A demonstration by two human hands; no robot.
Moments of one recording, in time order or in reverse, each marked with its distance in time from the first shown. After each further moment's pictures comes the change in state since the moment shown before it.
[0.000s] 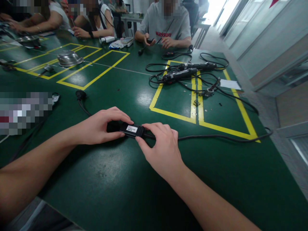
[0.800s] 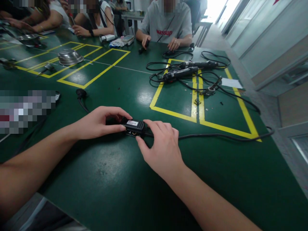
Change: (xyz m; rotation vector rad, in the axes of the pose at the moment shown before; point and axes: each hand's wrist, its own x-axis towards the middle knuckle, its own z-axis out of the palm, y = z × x) left_hand 0.002 -0.003 0.000 -0.171 0.027 -0.145; right_hand -0.002 -0.002 0.001 -0.091 0.024 -0.041
